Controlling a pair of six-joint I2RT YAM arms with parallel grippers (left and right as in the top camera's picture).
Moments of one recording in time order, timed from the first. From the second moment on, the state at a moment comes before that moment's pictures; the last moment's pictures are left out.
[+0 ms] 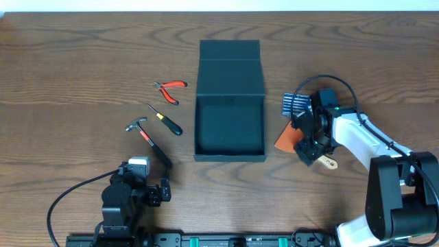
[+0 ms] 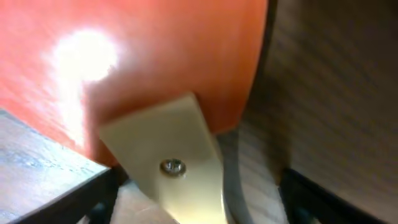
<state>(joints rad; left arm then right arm) -0.05 0.05 0.17 -0.73 0.09 -0.03 0.13 1.71 0.90 -0.75 0.02 -0.45</state>
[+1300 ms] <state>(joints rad) -0.05 0.05 0.17 -0.73 0.09 -0.03 0.12 1.71 0.92 -0.86 -0.22 -0.37</state>
